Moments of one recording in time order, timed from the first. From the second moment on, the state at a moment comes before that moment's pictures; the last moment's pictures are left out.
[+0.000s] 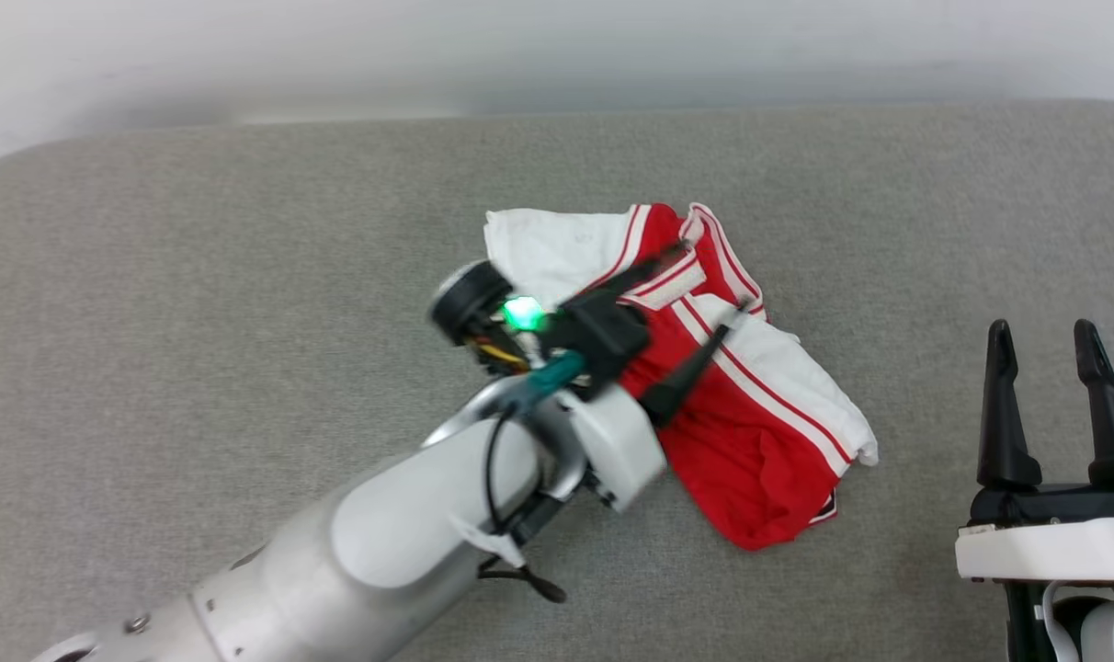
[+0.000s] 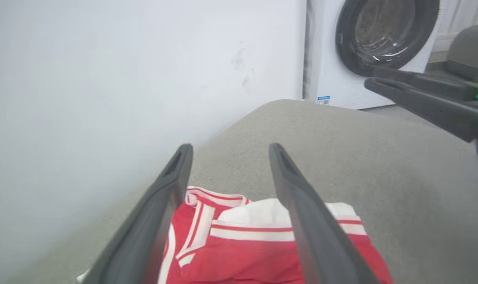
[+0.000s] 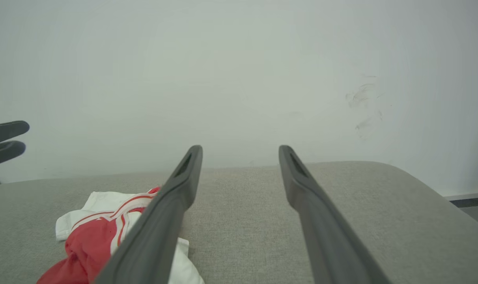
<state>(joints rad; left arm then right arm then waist) -0.87 0.28 -1.11 0.29 -0.63 0.11 -0.21 -0.07 -0.05 -0.13 -0.07 0.15 0.13 -0.26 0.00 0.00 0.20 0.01</state>
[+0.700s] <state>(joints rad) -0.29 0.40 -0.51 0.01 -0.36 0.43 -0.26 0.00 -0.05 -0.12 -0.06 0.15 0.13 -0.26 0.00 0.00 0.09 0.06</state>
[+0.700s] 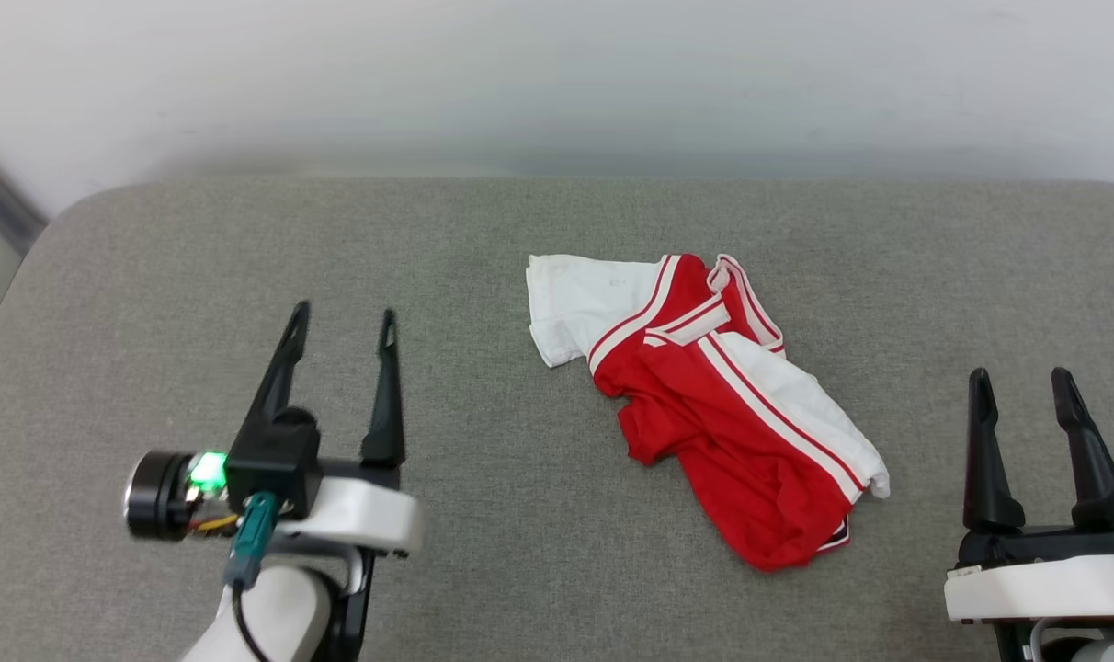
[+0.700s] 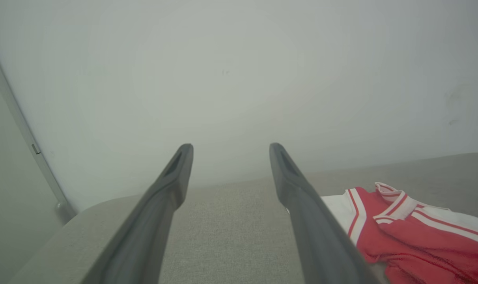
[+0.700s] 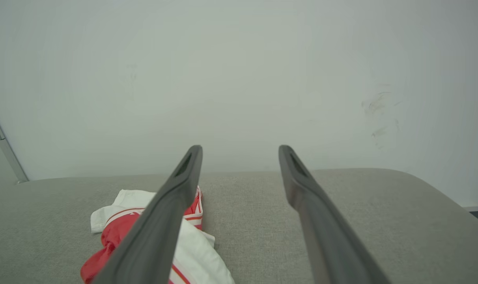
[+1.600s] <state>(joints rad) 0.06 0.15 -0.13 0.03 -0.13 0.15 -0.26 0.12 -0.05 -0.06 -0.03 0.18 0.13 -0.26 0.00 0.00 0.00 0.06</state>
